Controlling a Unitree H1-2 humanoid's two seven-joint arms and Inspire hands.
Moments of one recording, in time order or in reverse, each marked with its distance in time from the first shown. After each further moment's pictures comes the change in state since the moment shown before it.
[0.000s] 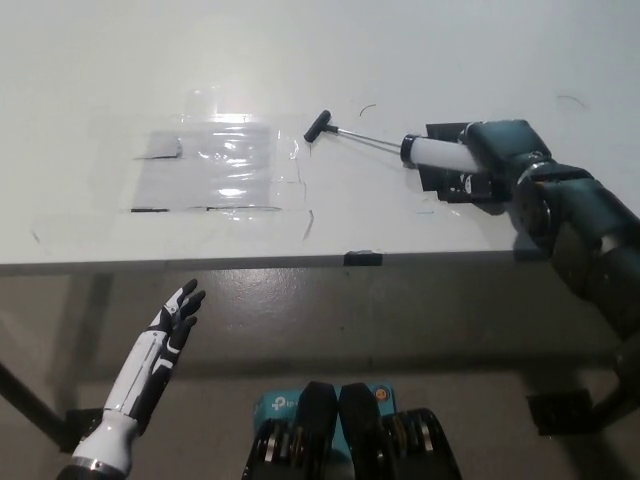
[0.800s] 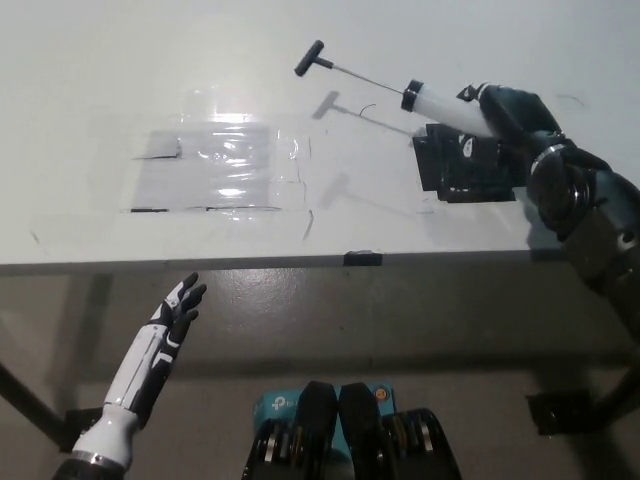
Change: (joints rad) left_arm -0.014 0.000 0.005 -0.001 -0.007 0.000 -0.005; right_arm 0.042 -0.030 -0.233 -0.133 0.072 -0.117 -0.014
